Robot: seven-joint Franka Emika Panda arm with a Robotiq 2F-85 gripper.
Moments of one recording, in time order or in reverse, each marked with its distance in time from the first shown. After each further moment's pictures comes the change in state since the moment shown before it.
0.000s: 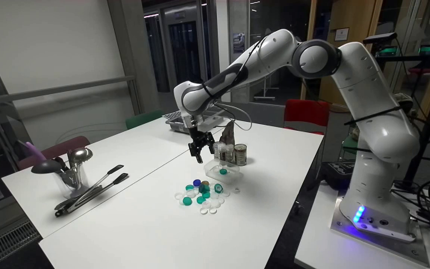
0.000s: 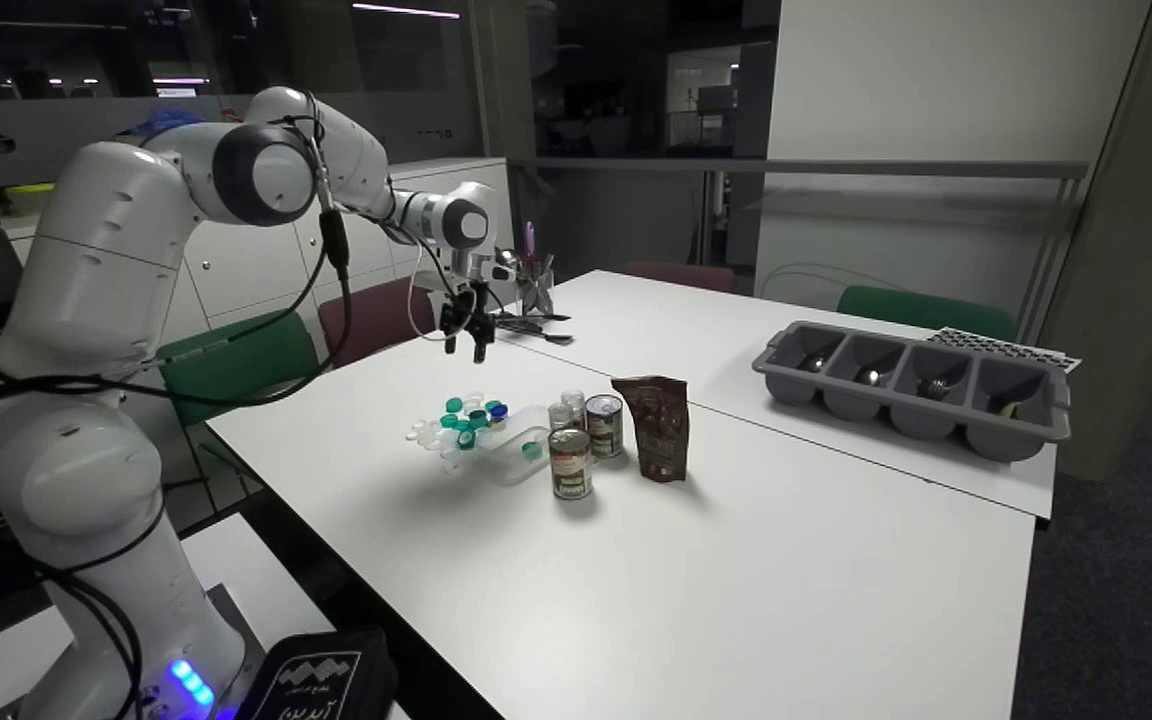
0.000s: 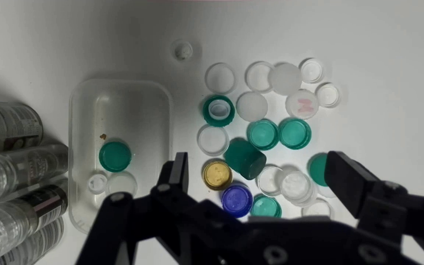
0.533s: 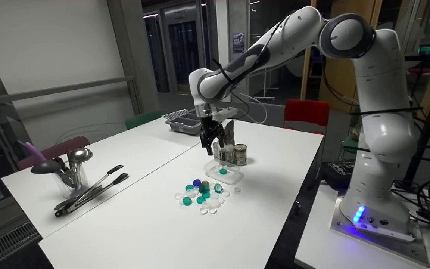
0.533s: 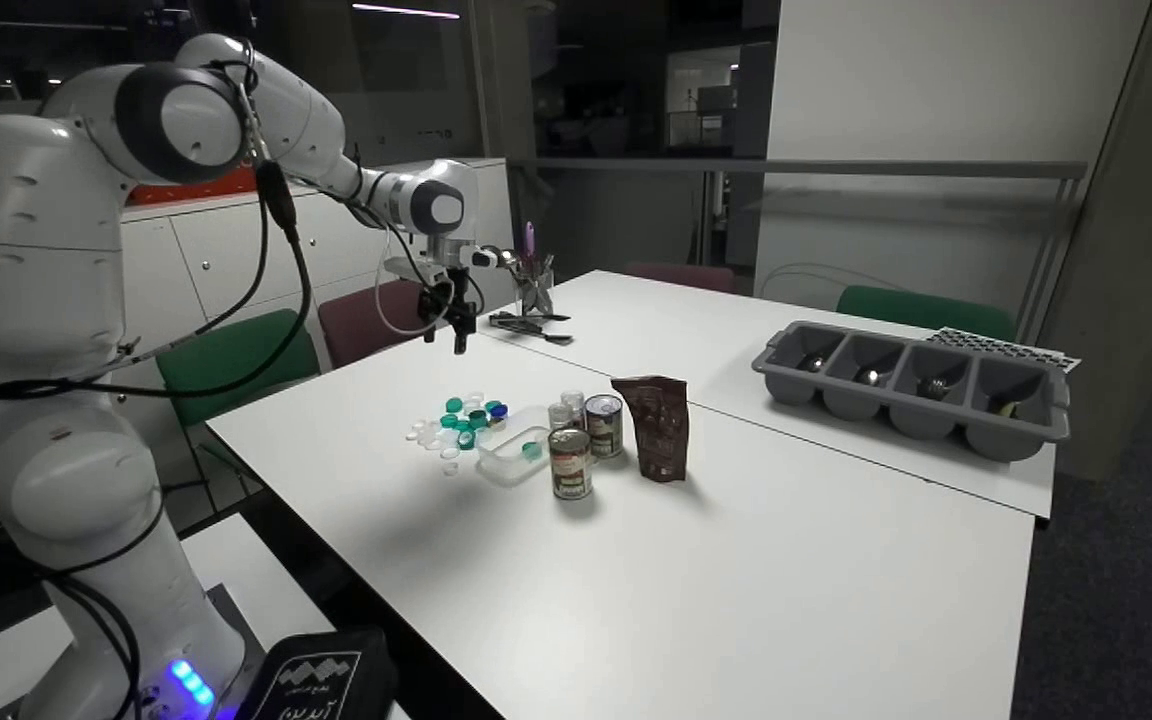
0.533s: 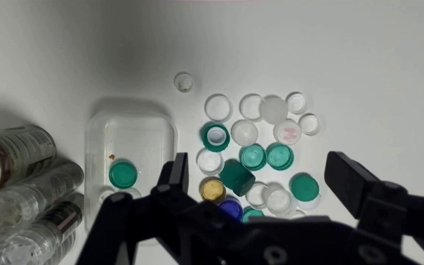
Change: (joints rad) arm -0.053 -0.262 0.036 -0.294 0.050 0.102 -0.065
